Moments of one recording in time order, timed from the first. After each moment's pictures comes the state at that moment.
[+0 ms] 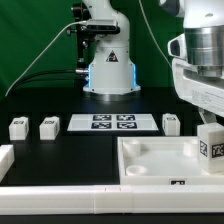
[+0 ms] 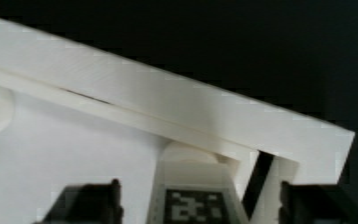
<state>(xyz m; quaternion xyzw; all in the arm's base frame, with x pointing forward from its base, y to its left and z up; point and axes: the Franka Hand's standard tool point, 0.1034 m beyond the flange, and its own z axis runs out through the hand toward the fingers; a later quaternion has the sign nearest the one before) 0.610 0.135 0.074 -0.80 0.59 0.06 0.06</state>
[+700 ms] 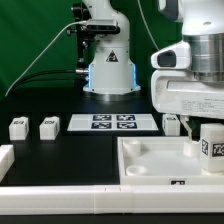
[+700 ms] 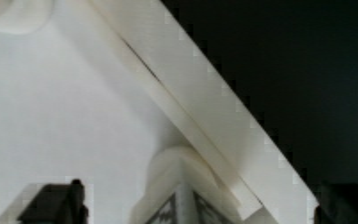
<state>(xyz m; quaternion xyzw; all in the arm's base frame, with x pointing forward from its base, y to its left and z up) 0.600 0.130 0.065 -0.95 0.29 0.04 0.07</state>
